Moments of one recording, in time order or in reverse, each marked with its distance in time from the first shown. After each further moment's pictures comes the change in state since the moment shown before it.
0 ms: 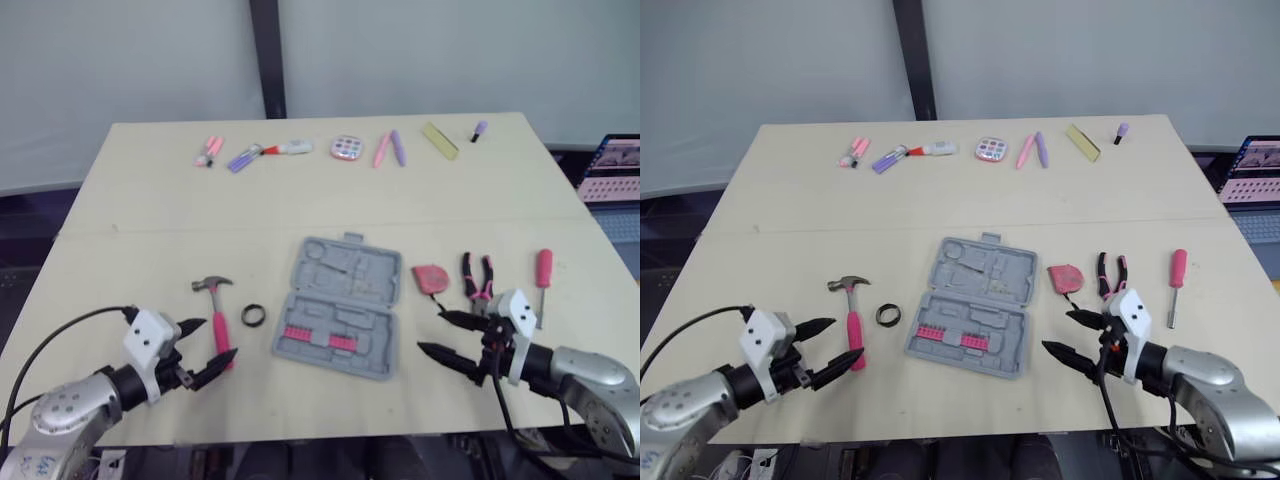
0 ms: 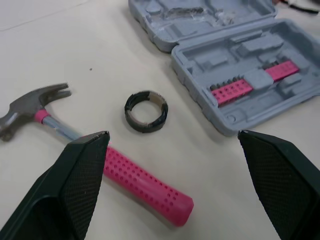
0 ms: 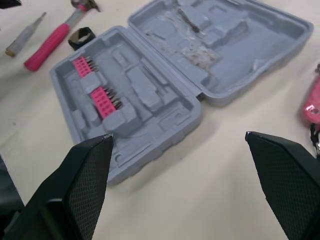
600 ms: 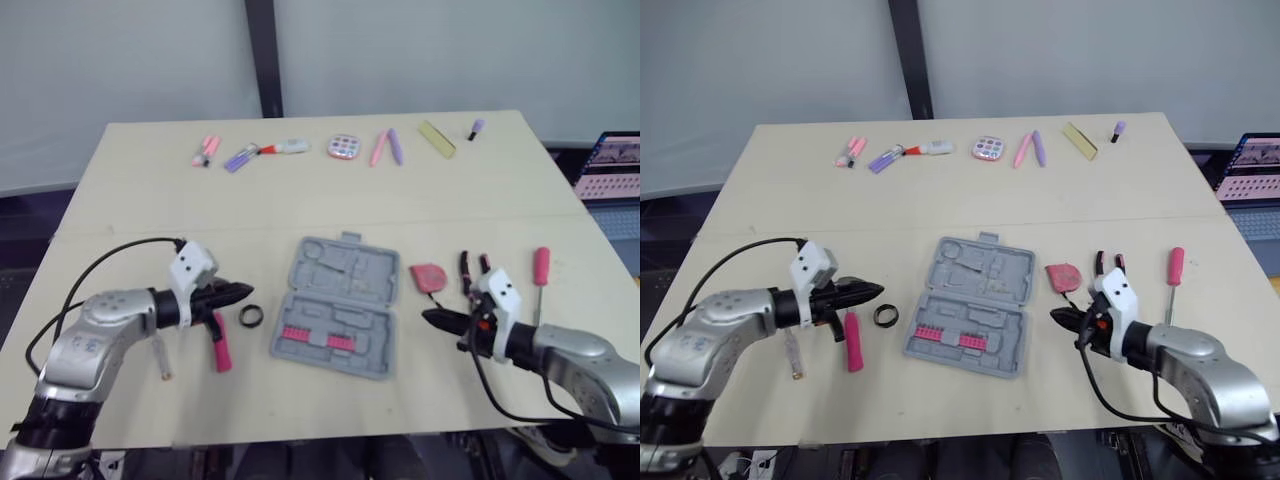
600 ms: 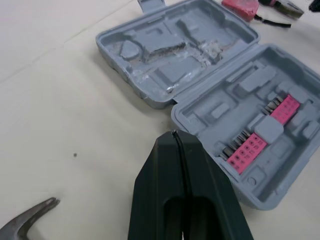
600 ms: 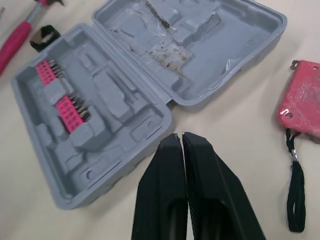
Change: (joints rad) left arm -0.568 0.092 -0.327 0.389 0.099 0.064 -0.142; right arm -0.152 0.028 0.098 0.042 -0.076 0.108 -0.123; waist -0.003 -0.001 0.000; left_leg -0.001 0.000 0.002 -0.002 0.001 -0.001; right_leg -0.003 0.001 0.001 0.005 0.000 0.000
